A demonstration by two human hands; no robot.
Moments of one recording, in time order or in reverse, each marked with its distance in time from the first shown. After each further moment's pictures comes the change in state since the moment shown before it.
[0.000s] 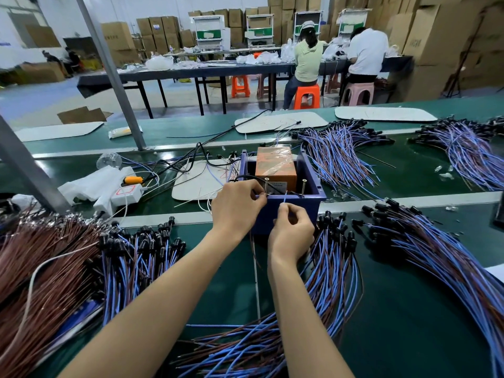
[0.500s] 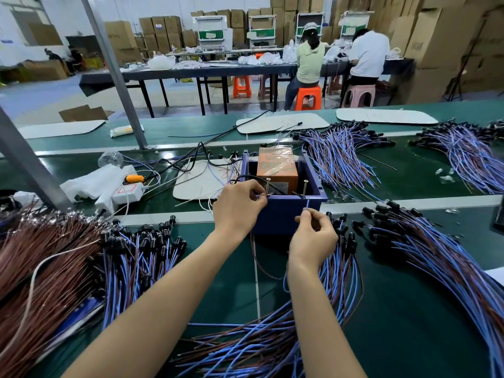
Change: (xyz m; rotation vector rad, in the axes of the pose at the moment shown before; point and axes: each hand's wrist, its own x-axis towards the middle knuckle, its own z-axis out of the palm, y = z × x) left_hand -0.002 -0.002 0.002 -0.082 -0.004 -0.032; right_hand 0.014 0.004 -0.024 0.109 0.064 0.059
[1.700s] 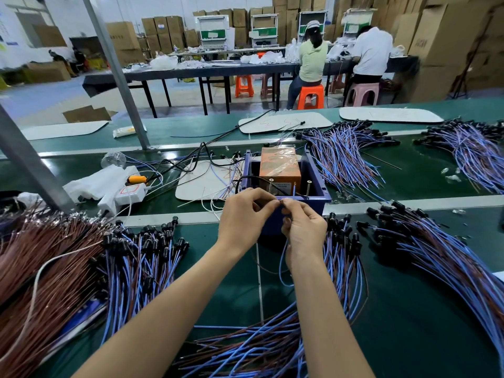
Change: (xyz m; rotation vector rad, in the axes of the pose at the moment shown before) left_hand -0.017 -0.002 -0.001 -0.304 -0.028 0.144; right_hand -0.002 -0.019 0.012 0.330 -0.364 0.240
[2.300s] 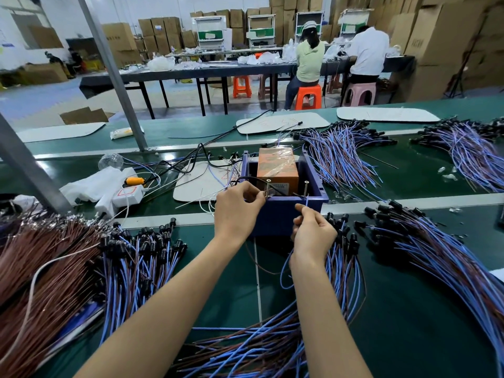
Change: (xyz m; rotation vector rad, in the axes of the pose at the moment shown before) left_hand 0.015 -0.008 0.005 0.036 0.111 -0.189; right_hand 0.009 0.007 -0.014 -0.149 0.232 -0.059
